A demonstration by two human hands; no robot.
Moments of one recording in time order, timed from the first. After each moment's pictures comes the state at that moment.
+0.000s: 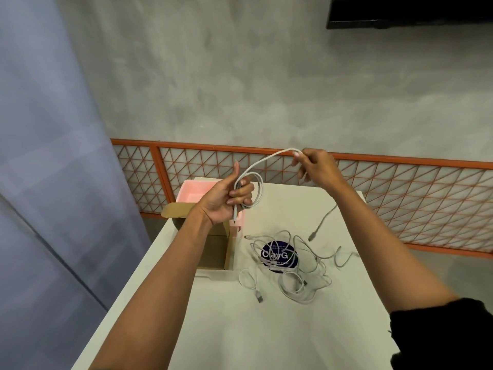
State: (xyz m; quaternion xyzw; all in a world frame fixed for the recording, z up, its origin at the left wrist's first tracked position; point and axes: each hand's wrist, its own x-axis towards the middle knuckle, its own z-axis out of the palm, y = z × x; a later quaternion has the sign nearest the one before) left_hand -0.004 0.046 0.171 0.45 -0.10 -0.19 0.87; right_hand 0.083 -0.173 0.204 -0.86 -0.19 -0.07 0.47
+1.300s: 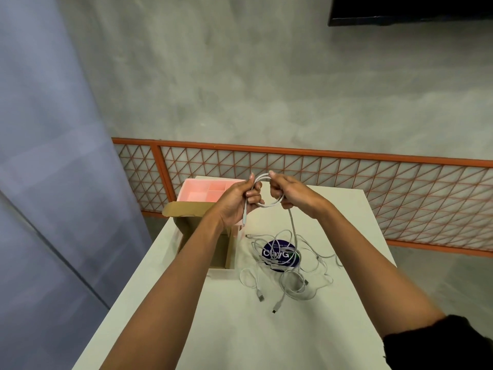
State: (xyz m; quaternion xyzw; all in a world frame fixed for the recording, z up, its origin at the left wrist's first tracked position) left_hand 0.001 0.018 0.159 0.50 0.00 -0.10 0.86; right_hand 0.040 -0.136 0.184 -0.77 -0.22 0.22 0.57
